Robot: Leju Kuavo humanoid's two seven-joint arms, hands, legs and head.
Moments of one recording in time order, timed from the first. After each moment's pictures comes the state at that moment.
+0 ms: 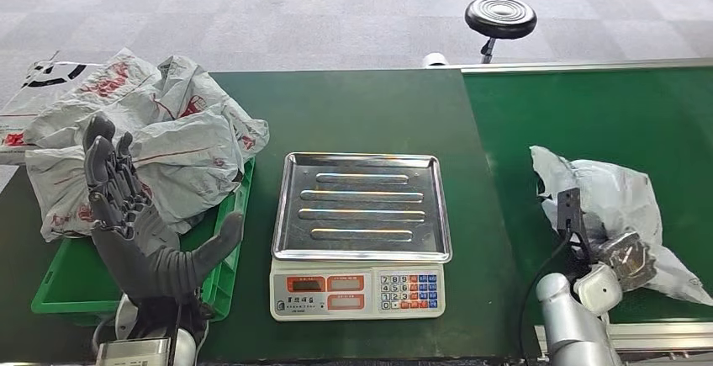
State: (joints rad) left arm 0.02 -0.15 -0.29 -1.96 -0.47 0.49 -0.61; right arm -0.41 -0.01 -0.42 -0.74 1.52 -0.69 0.22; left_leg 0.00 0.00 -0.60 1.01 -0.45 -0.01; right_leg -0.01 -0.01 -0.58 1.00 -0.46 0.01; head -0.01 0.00
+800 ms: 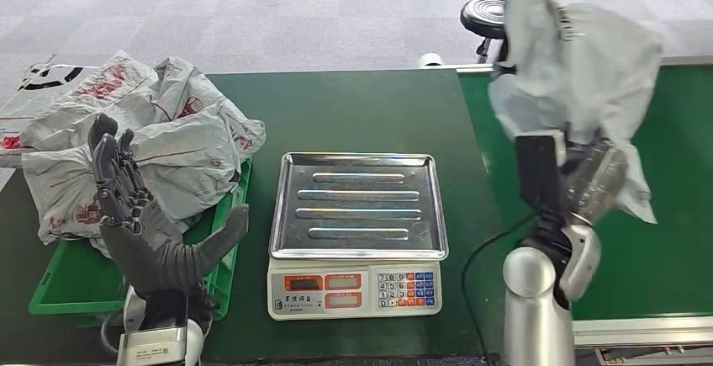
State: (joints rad) left arm -0.03 -0.15 -0.29 -1.91 -0.52 0.53 -0.63; right arm -0.29 0.28 -0.08 -1.50 1.21 -0.40 -0.19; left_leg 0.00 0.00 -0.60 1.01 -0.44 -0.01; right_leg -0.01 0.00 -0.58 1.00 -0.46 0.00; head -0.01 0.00
